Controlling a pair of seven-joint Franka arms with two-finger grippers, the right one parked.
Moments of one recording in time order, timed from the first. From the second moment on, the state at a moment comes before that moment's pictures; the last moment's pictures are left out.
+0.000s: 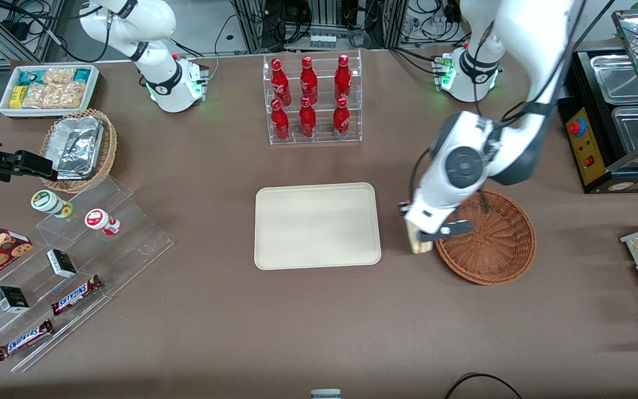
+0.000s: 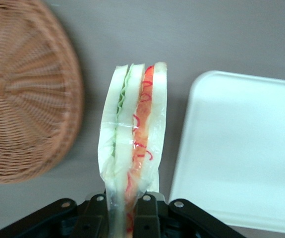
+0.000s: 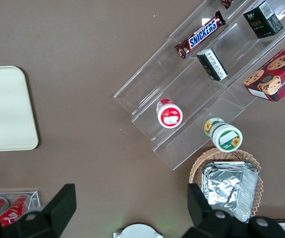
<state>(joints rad) -0.36 0.39 -0.16 -1.76 0.01 2.03 -0.66</state>
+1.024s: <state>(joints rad) -0.70 0.85 -0.16 -1.18 0.01 1.91 -0.92</state>
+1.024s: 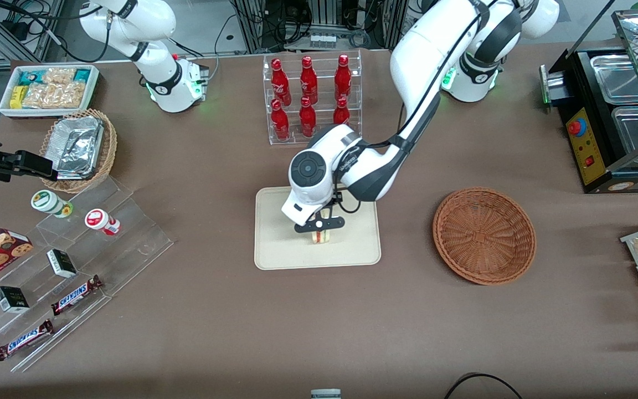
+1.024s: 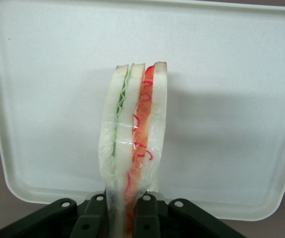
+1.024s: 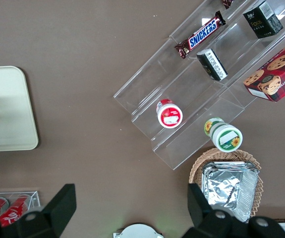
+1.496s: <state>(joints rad) -0.70 0.89 -0.16 -1.17 0.01 1.91 -0.93</state>
